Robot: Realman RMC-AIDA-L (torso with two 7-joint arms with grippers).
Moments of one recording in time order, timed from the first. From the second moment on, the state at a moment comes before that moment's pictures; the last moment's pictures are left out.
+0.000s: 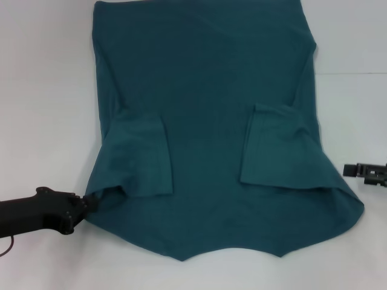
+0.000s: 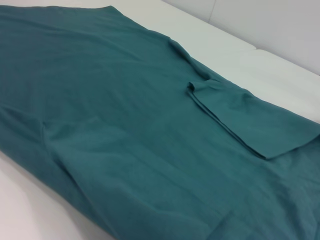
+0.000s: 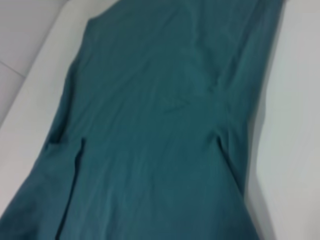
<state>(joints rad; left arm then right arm) -0.30 -2.16 0.71 0.98 2.15 1.43 -1.60 0.50 1.93 -0.56 -0.58 -2.22 -1.35 2.13</state>
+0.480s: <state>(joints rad) -0.31 -2.16 0.71 0.97 2.15 1.43 -1.60 0.51 1.94 -0.56 -0.57 -2.27 -1.35 2.14</state>
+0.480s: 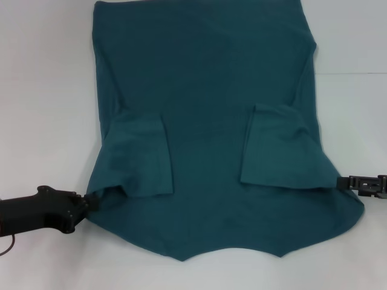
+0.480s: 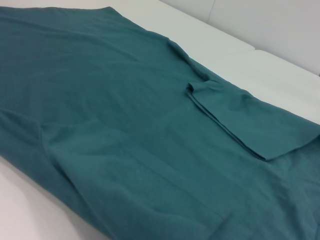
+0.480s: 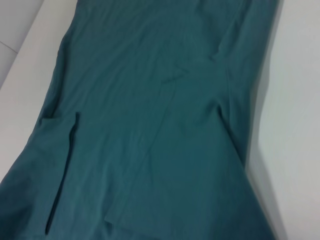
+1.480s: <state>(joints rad) -0.31 -2.16 0.71 0.97 2.15 1.43 -1.60 0.51 1.96 -0.59 -0.58 -2.27 -1.43 2.14</state>
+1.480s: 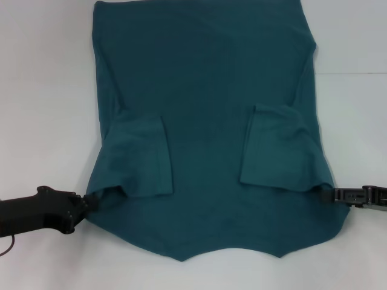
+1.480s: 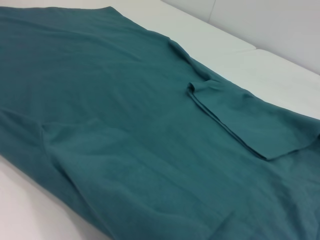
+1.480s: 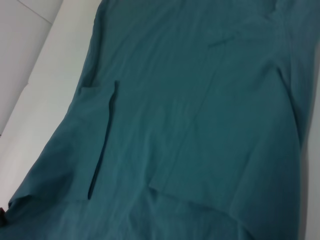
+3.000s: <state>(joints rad) -0.30 -2.16 0.67 1.03 2.17 1.55 -1.68 0.48 1.94 -0.53 -0.59 -2.30 -1.55 2.08</state>
